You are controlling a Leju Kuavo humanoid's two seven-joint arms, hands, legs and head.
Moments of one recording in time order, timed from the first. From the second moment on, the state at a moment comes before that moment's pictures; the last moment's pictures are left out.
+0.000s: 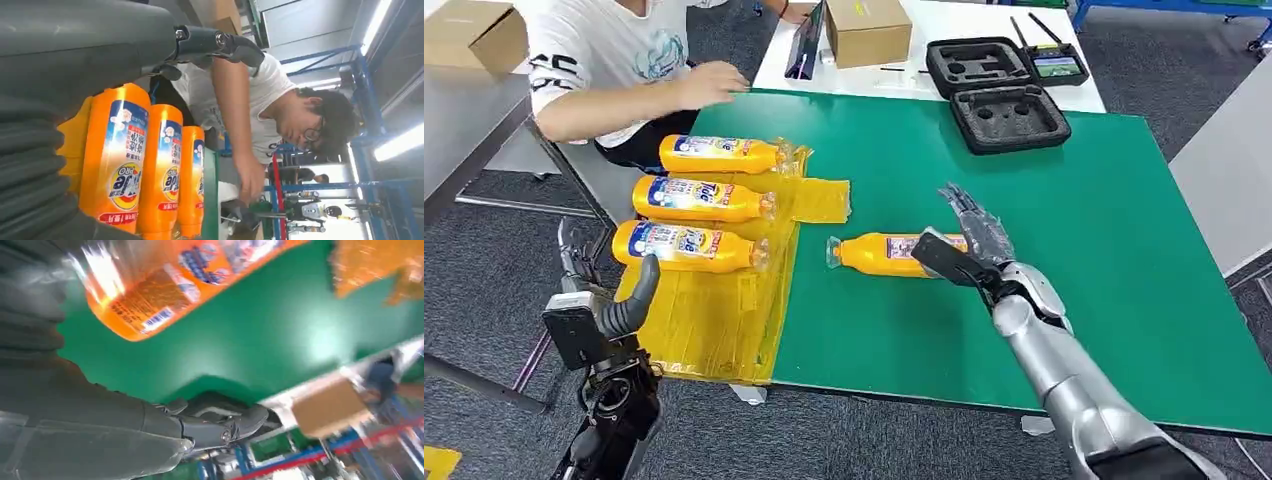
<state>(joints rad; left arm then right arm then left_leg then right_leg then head) -0.13 0.00 -0.10 -1.40 0.02 0.52 -0.70 -0.69 -0.08 0.43 -0.70 0.80 -0.23 -0.30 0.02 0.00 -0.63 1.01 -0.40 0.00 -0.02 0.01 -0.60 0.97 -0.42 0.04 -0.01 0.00</state>
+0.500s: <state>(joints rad) -0.14 0.00 -0.12 -1.33 0.04 0.47 -0.70 -0.84 -0.05 0.48 -0.43 0.88 -0.10 -0.15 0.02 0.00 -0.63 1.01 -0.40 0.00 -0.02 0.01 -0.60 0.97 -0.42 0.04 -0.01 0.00</state>
